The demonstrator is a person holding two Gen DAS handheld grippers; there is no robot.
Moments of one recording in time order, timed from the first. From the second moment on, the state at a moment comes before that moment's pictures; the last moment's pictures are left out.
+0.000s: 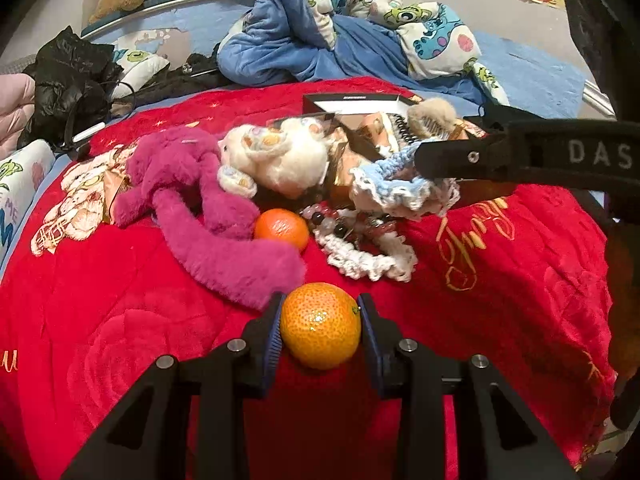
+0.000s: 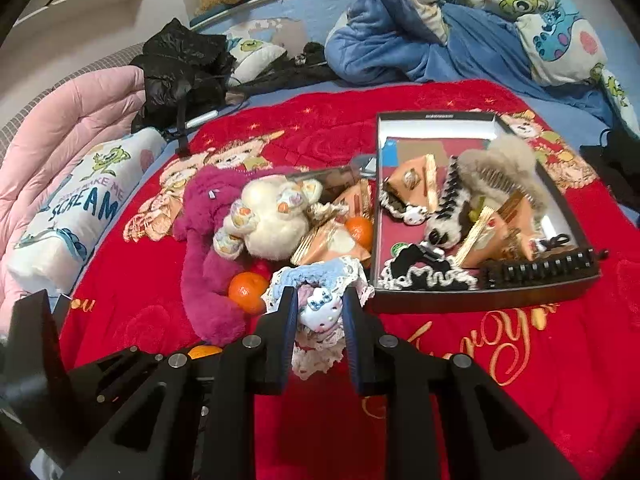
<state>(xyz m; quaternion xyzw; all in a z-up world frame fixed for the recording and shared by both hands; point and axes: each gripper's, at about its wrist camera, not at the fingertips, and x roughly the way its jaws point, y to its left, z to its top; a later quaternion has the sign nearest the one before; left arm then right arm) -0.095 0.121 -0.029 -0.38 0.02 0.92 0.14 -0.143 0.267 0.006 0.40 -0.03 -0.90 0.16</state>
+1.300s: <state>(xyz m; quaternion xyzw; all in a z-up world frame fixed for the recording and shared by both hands) -0.088 0.240 0.013 -0.33 0.03 0.92 0.19 -0.081 0.435 0.048 0.32 -0.11 -0.94 0.07</state>
